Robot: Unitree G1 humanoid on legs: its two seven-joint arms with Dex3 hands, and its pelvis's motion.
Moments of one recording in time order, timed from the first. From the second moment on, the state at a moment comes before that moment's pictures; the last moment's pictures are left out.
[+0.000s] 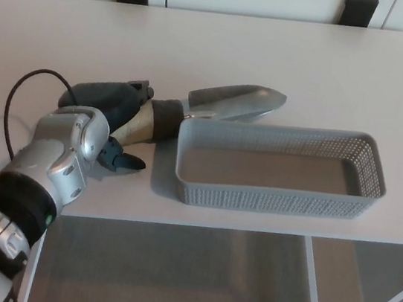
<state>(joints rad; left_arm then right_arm) -0.74 0.34 -0.52 0.85 0.66 0.23 -0.12 0.34 -0.33 -0.05 0.24 0.14 0.05 0.41</state>
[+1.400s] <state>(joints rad) -0.67 0.22 -0.04 0.88 0.43 0.03 0.02 0.32 -0.34 -0.04 0.24 0.10 0.04 0.41</state>
